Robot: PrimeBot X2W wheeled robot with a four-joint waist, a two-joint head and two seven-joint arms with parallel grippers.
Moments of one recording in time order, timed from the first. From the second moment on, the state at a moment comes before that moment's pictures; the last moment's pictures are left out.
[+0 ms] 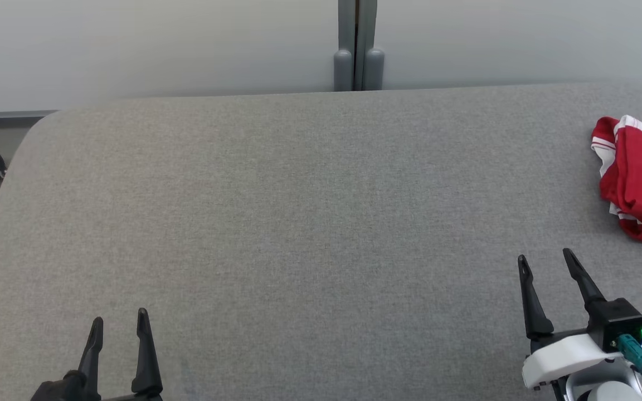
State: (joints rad) left arm 0.14 0.05 0.03 0.12 -0.29 -0.07 -0.26; right arm 0.02 -0.07 -0.06 0.16 -0.03 0.13 -0.26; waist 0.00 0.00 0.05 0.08
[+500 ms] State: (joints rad) left arm 0.16 0.05 0.03 0.12 -0.29 -0.07 -0.26; right arm 0.06 -0.05 -0.09 0.15 -0.02 0.13 -0.26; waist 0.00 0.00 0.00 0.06
